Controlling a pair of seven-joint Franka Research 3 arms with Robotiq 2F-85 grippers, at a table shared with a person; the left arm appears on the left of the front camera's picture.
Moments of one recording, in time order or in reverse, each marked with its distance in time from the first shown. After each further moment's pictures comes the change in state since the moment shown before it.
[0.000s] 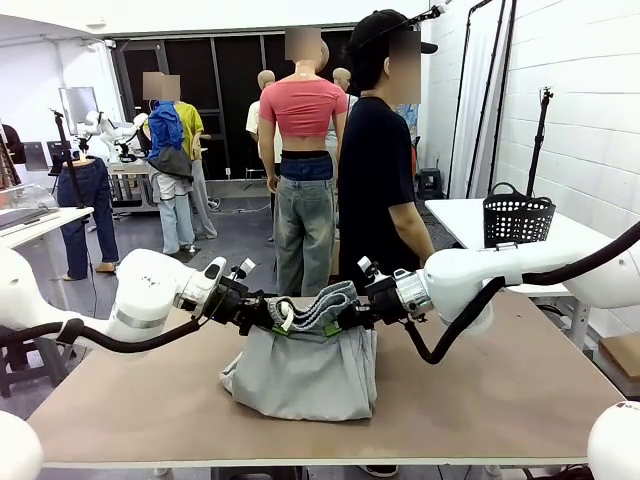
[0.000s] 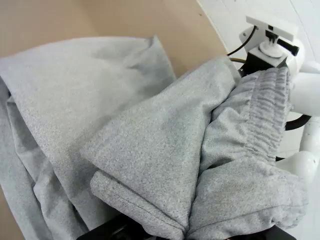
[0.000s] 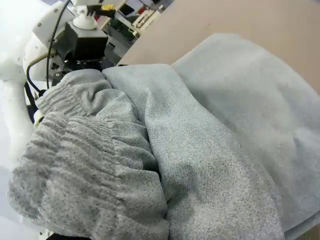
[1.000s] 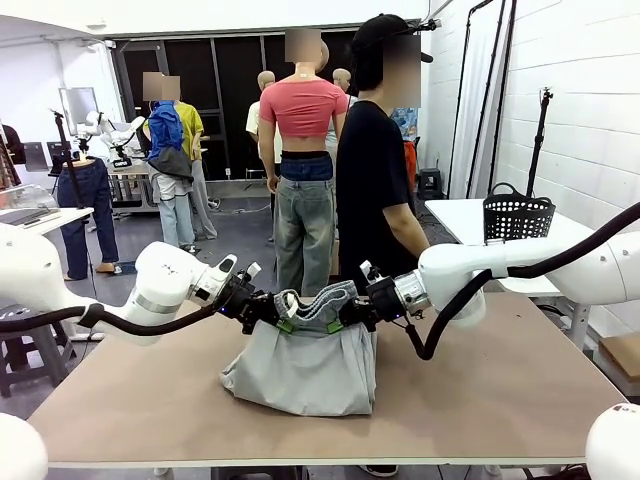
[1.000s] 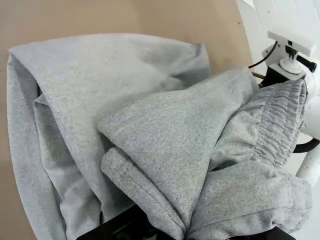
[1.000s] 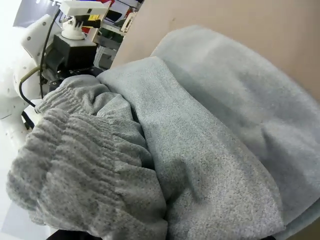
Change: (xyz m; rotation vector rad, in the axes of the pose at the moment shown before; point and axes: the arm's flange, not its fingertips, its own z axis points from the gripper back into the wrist) left arm 0.043 0.035 -0.014 0.064 0.053 0.224; right arm 0.019 -0.047 -0.004 -0.001 0.026 -0.234
